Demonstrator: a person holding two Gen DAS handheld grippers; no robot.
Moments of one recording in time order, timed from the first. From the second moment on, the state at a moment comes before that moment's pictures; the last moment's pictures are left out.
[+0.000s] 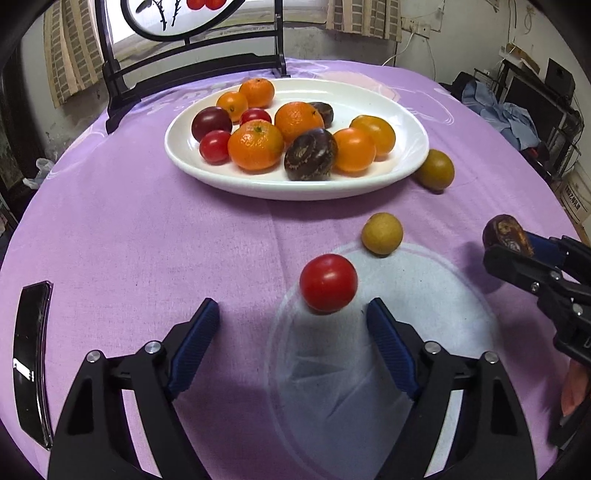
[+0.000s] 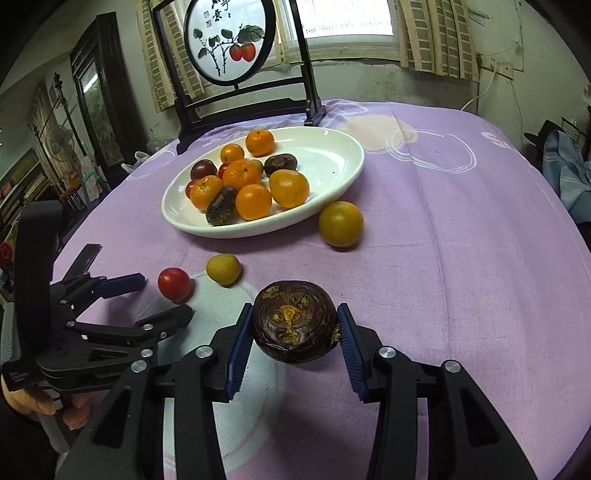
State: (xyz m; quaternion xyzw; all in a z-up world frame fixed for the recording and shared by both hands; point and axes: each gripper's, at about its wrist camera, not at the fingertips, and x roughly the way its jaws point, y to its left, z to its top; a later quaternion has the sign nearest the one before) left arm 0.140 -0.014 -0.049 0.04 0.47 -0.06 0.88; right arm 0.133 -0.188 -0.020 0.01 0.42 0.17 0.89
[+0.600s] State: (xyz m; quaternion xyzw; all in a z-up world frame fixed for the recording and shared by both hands) left arm 0.129 -0.029 -0.017 0.08 0.41 -0.06 0.91; right arm 0.123 -0.193 -0.009 0.01 0.40 0.18 0.90
